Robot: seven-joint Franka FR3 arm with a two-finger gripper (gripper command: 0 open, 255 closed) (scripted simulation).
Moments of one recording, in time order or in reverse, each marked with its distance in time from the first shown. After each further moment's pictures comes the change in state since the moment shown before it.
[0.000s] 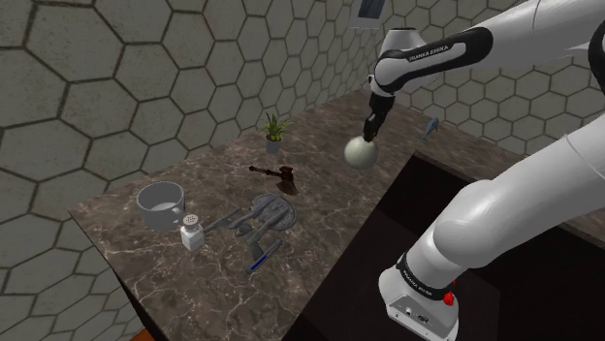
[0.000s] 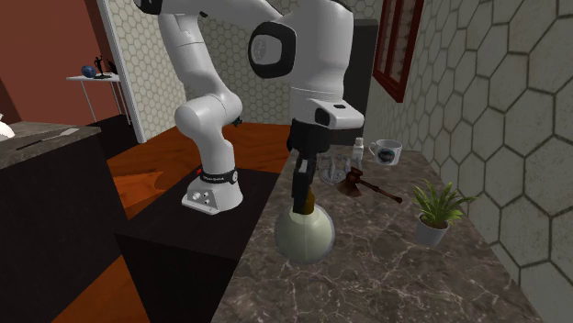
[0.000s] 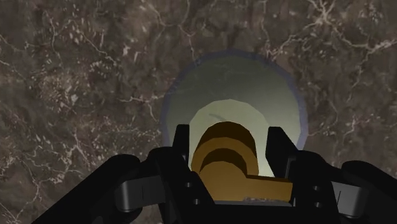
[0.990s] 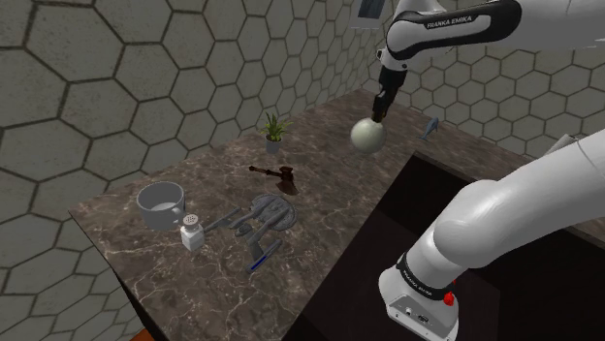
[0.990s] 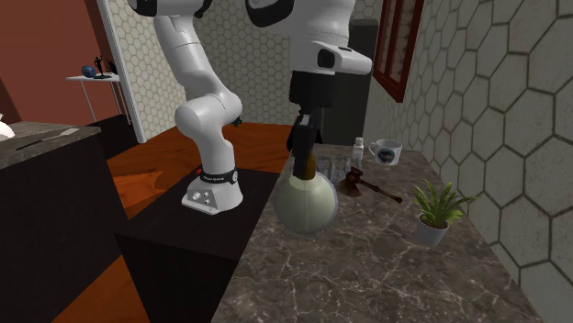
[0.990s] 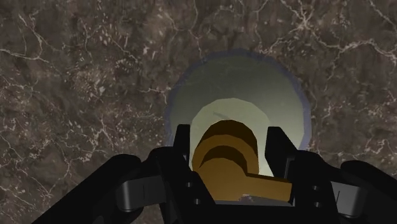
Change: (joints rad) arm 0.004 -0.073 0.035 0.144 0.013 -0.215 -0.018
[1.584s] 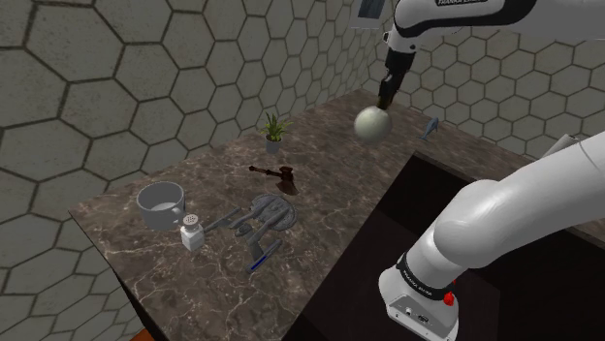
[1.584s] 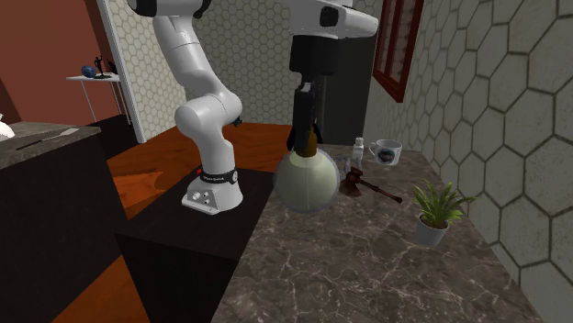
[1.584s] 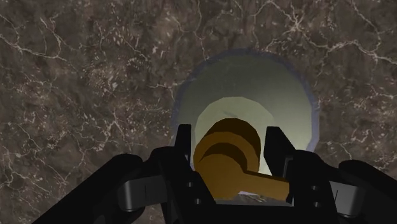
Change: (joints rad) arm 0.005 -0.013 0.017 0.111 0.012 -0.124 -0.016
